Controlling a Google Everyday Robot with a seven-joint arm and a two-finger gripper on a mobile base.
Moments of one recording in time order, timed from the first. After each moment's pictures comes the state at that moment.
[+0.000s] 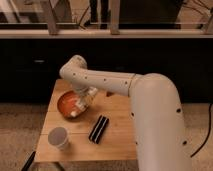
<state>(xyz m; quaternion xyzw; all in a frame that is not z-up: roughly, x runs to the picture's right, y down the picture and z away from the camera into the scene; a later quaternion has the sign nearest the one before) -0.128 0.067 0.833 -0.29 -0.10 -0.39 0.87</state>
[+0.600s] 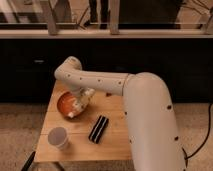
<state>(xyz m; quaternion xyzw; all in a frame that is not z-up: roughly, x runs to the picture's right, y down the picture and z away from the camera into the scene) -0.145 0.074 0.839 -0.29 -0.10 -0.40 0.86</state>
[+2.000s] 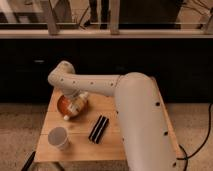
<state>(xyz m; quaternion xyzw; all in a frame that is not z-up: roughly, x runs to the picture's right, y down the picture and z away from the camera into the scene) -0.172 0.091 0.847 -0.29 -0.10 -0.41 0.86</state>
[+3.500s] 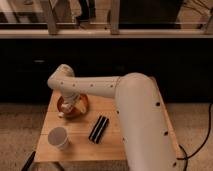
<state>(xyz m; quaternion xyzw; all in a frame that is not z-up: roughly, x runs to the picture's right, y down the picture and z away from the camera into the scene) -0.175 0.107 0.848 -0.29 -0.10 -0.41 0.86</state>
